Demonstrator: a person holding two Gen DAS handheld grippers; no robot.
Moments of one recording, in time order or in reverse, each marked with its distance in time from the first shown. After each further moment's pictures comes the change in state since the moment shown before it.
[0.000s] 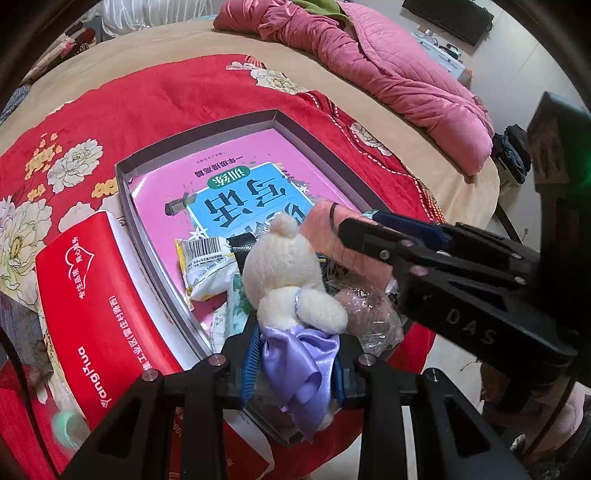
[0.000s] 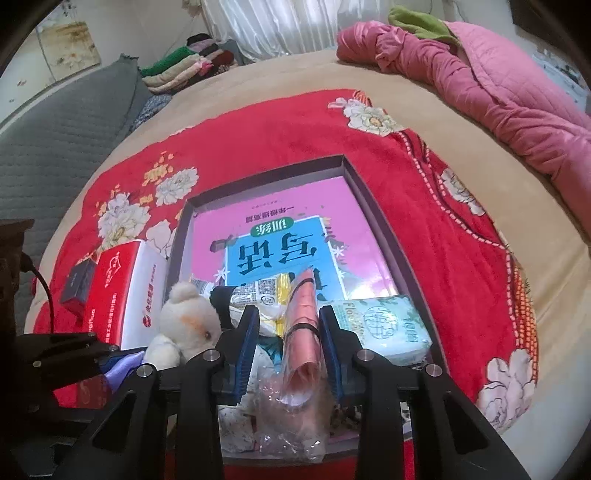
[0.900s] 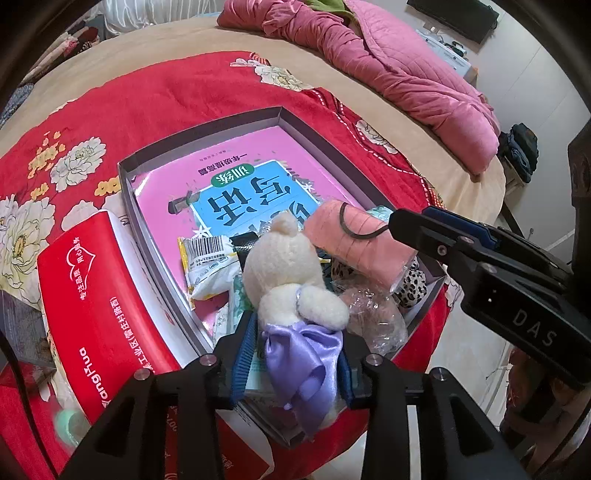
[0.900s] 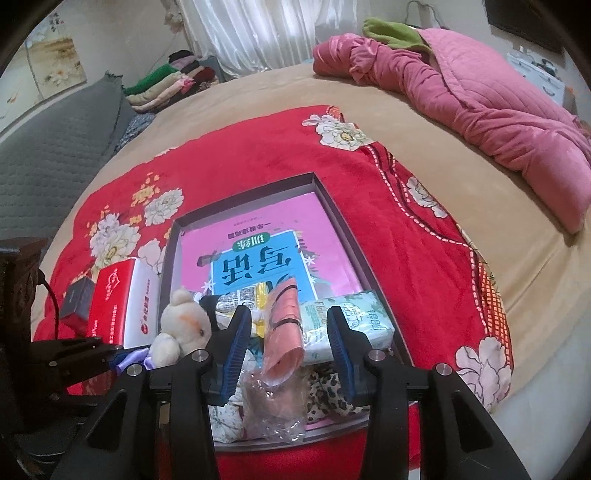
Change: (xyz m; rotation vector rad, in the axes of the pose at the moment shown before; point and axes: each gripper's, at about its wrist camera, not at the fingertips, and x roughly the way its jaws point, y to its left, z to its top) left arm 0.003 -0.002 0.003 -0.011 0.015 0.020; right arm -0.028 -0.013 -0.004 0.059 -0.043 -0.054
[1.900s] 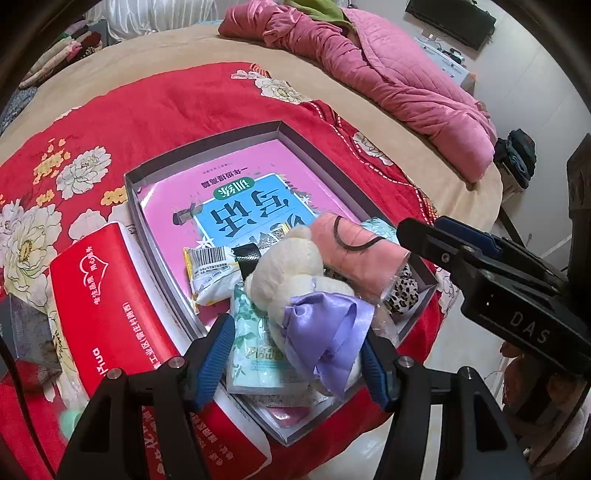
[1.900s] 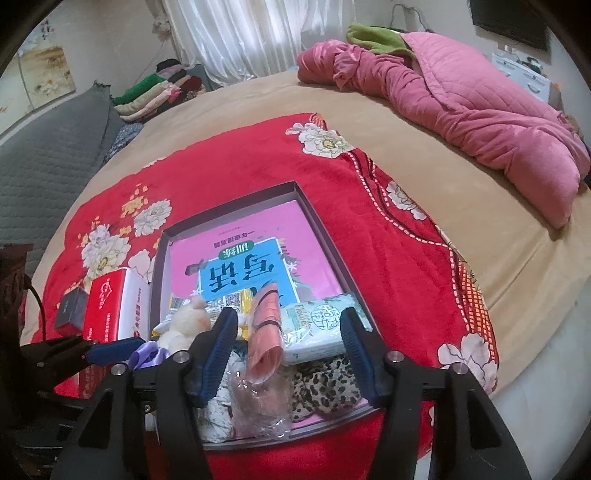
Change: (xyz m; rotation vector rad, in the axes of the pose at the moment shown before) left arm -0.013 -0.002 0.000 -0.001 -0.038 0.006; right arm -0.013 -0.007 0.000 0.026 -0.029 -0.037
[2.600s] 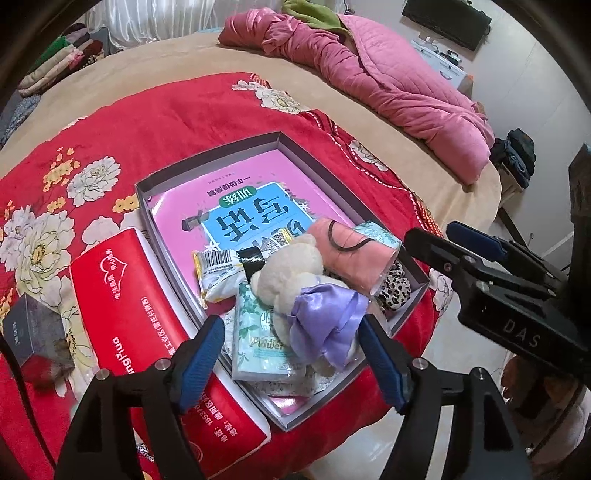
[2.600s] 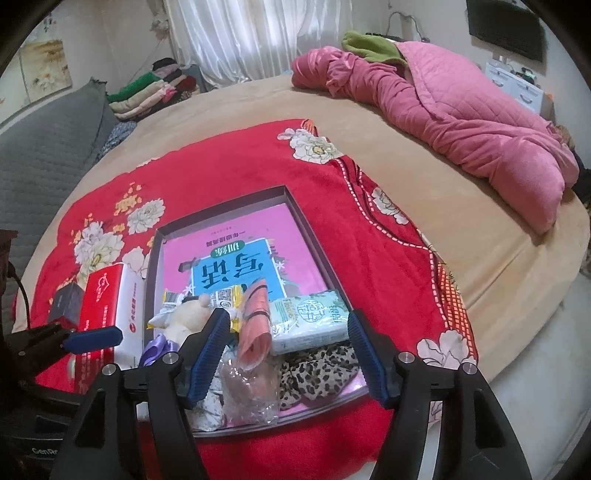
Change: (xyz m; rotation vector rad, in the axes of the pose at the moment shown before) left arm -0.022 -0.004 -0.004 0.011 -0.023 0.014; right arm -0.020 0.002 -0.004 -0.023 -0.013 -0.058
